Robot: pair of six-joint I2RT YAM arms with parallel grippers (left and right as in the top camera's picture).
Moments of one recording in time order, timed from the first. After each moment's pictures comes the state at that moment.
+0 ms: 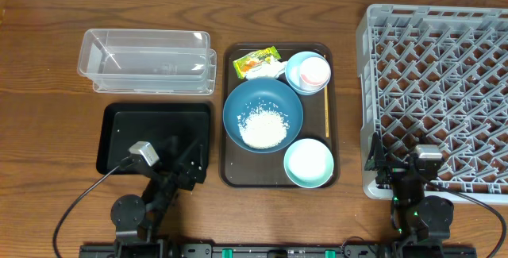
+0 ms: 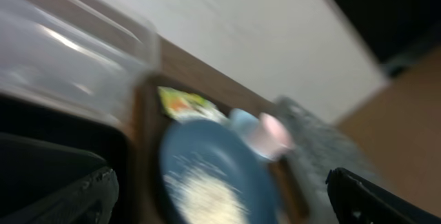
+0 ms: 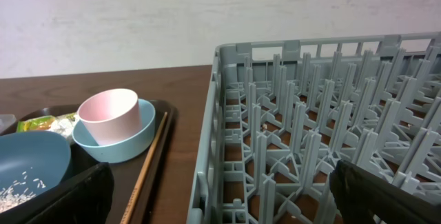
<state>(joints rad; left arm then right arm) 0.04 0.01 0.03 -0.08 0.47 -0.72 0.02 0.02 0.01 -0.07 0.00 0.10</state>
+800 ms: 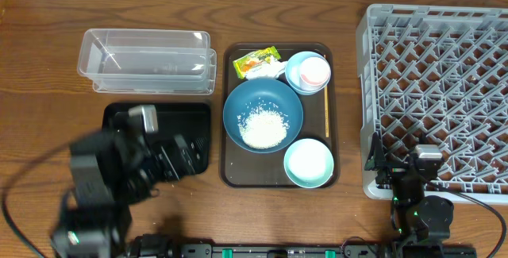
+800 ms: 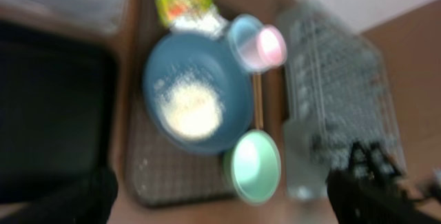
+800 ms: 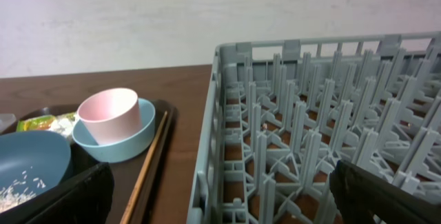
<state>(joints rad) 0.05 0.77 1.00 -1.02 0.56 -0.39 0.02 0.03 0.01 -0.07 0.00 0.10</state>
